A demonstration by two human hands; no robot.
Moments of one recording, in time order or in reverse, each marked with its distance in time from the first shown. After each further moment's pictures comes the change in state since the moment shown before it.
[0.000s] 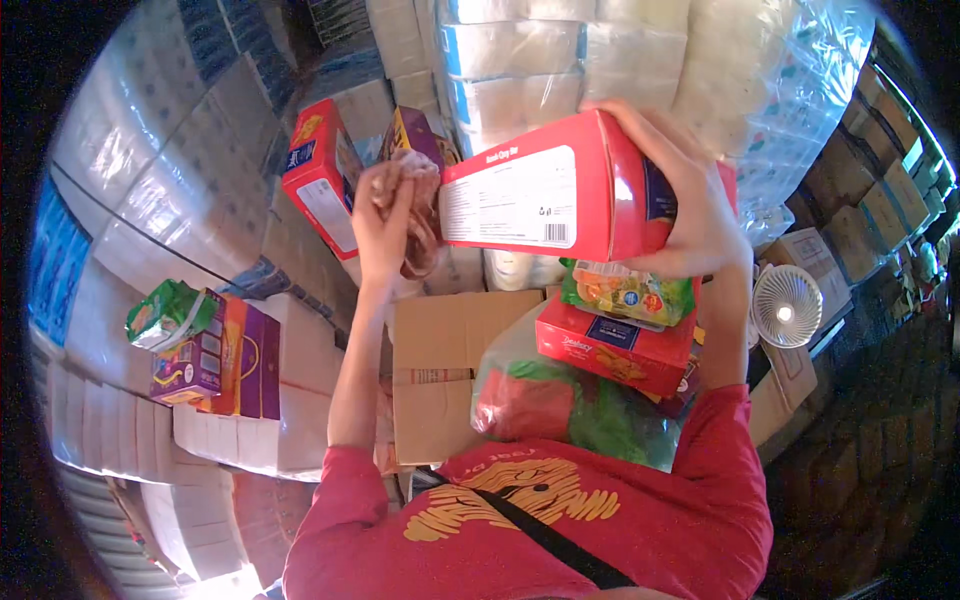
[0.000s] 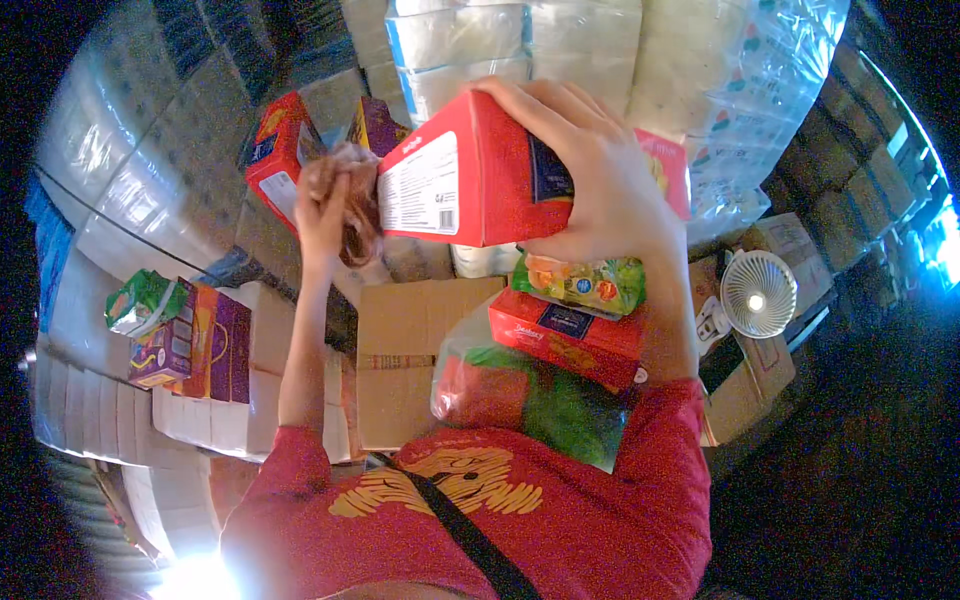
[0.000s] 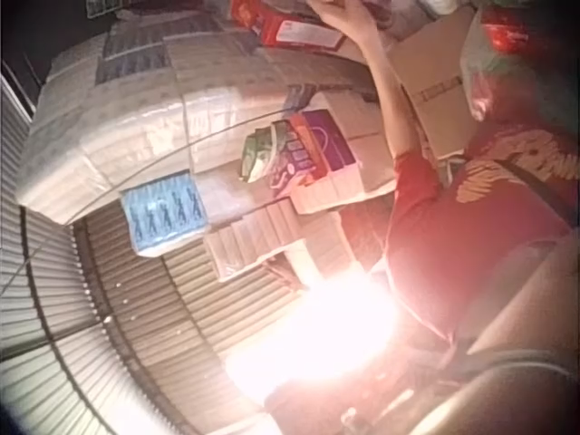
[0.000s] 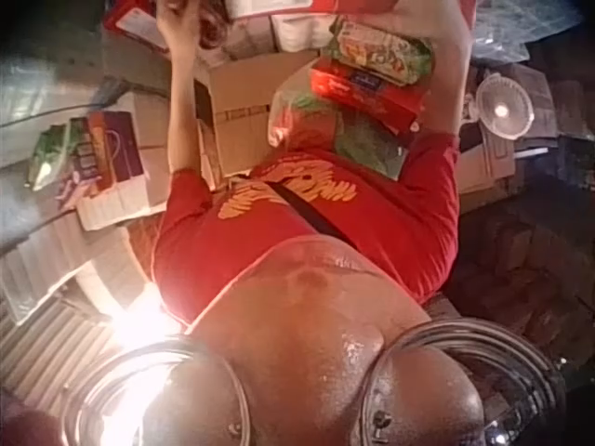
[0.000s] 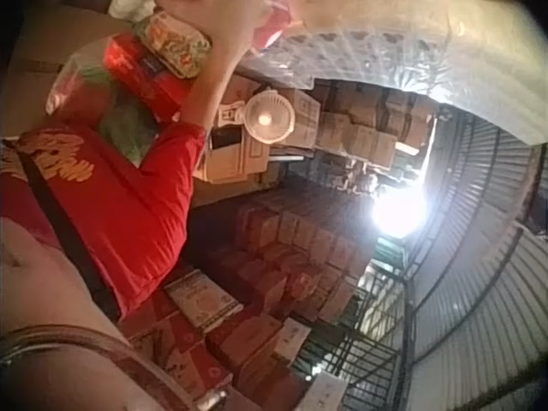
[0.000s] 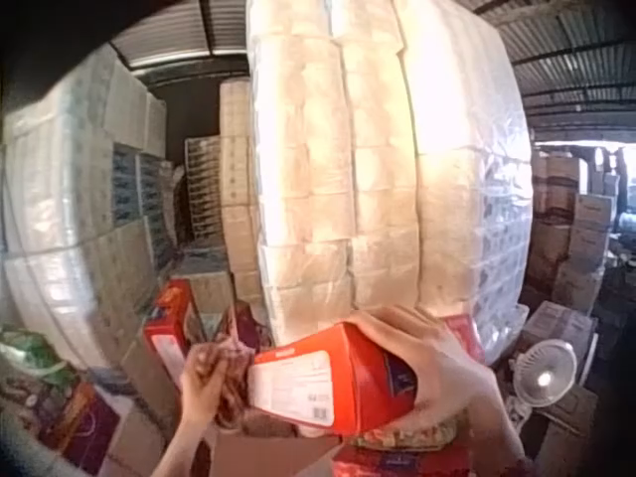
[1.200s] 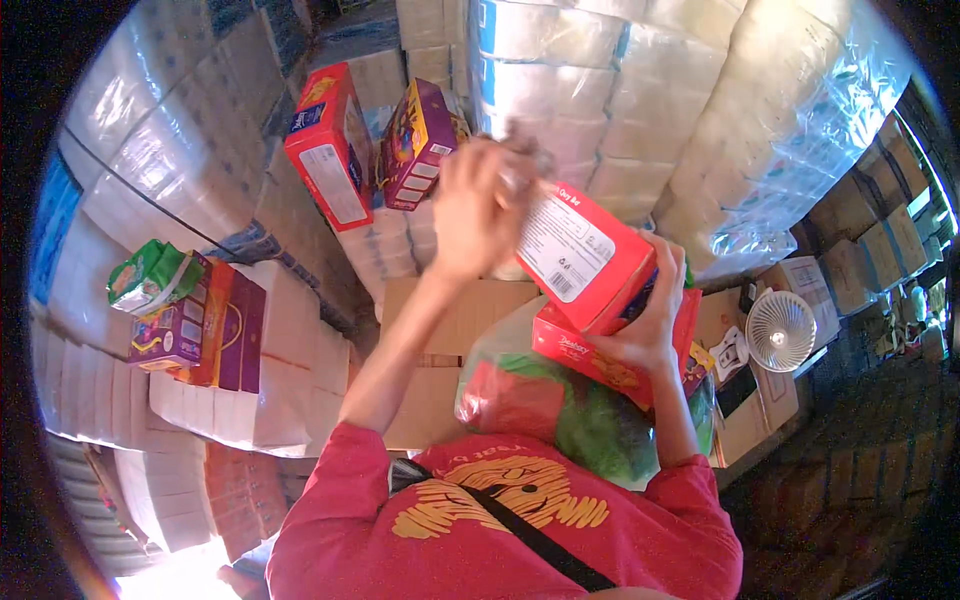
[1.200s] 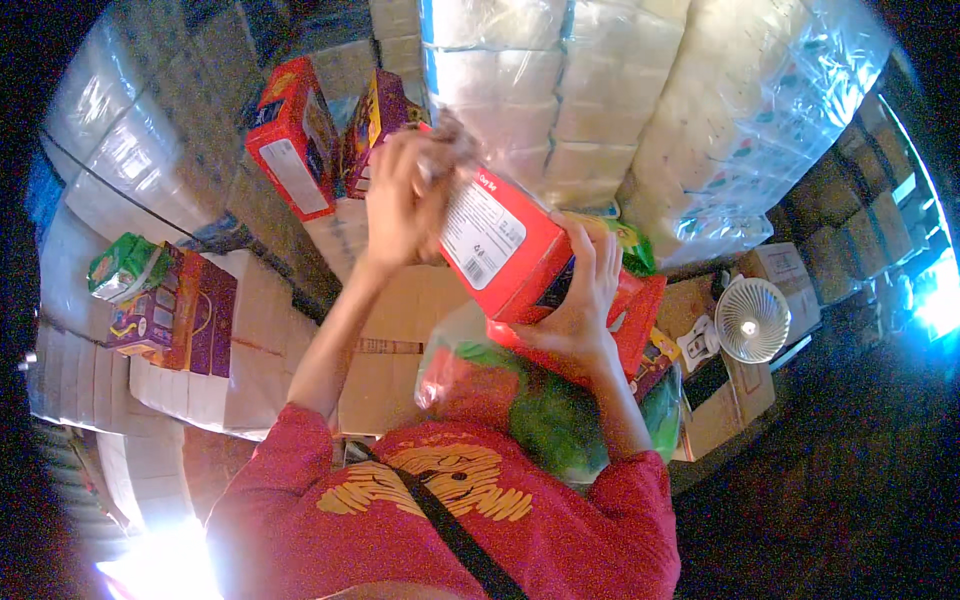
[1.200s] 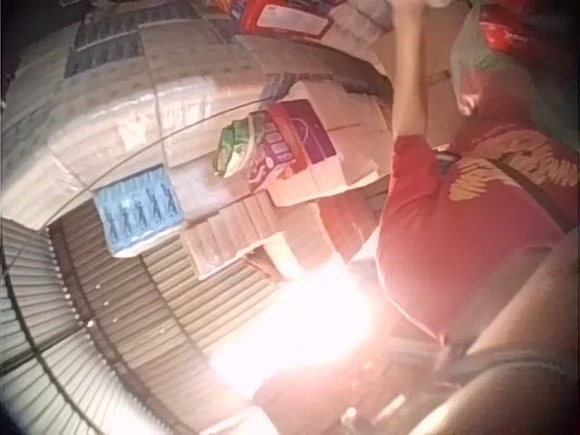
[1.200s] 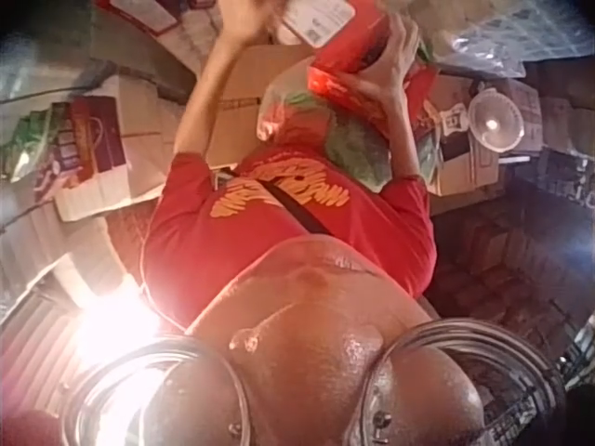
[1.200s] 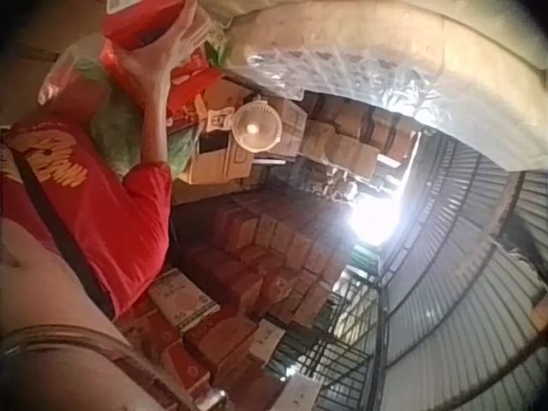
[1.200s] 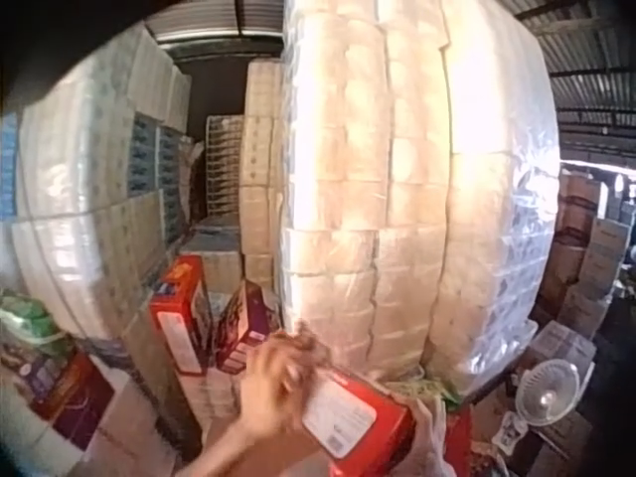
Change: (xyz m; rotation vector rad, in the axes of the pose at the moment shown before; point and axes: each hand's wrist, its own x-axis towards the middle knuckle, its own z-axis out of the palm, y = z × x) left_hand -0.017 0.047 0.062 0.331 -0.133 0.352; right_hand -0.093 -0.028 0.084 -0.082 0.197 0.422
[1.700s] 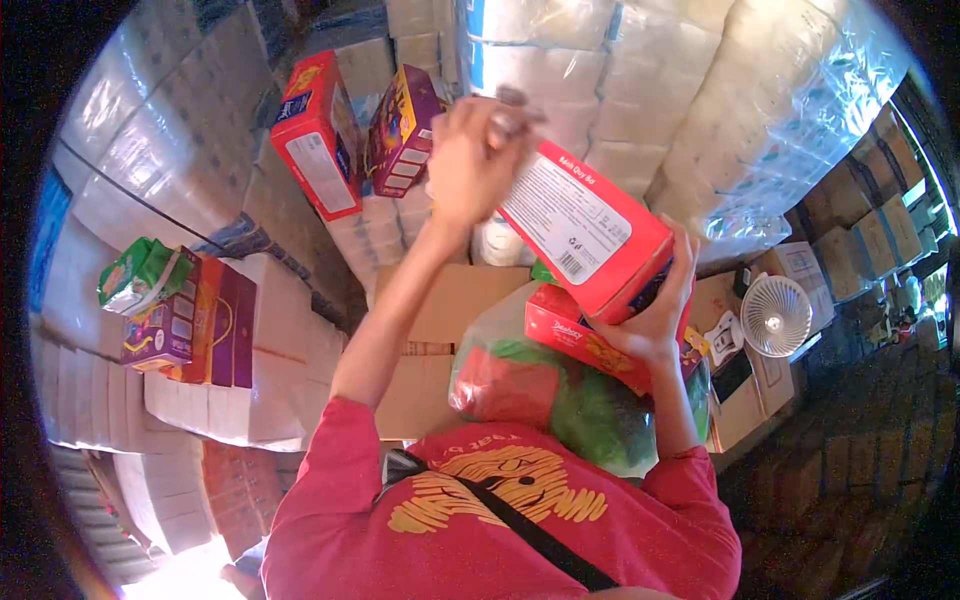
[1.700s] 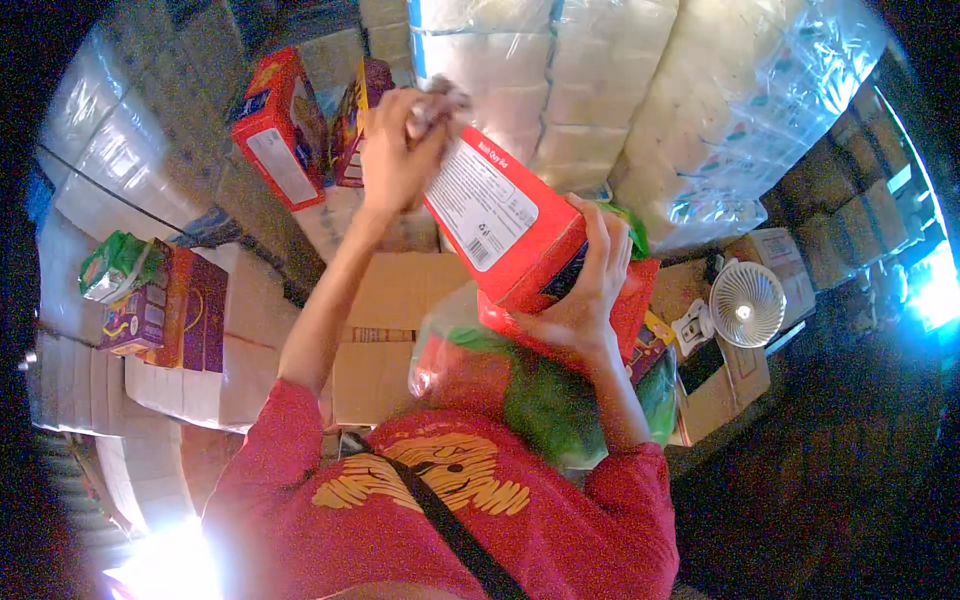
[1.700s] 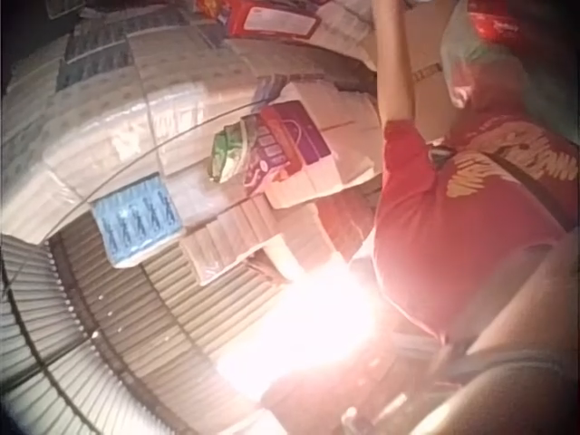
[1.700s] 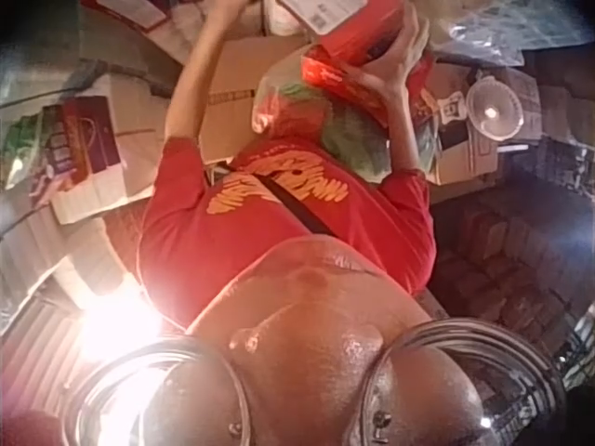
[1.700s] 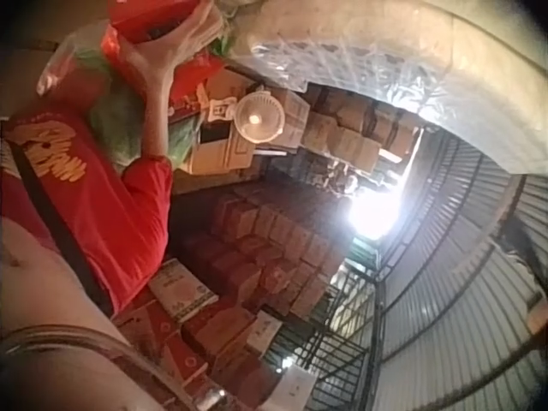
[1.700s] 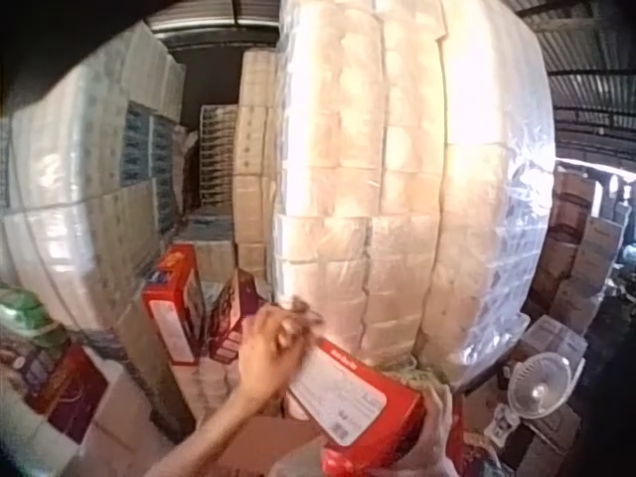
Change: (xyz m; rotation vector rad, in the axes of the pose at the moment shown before) left_hand 0.027 -0.002 0.012 -0.042 0.076 -0.151; right_hand -0.001 -0.002 -0.005 -0.037 0.130 -0.041
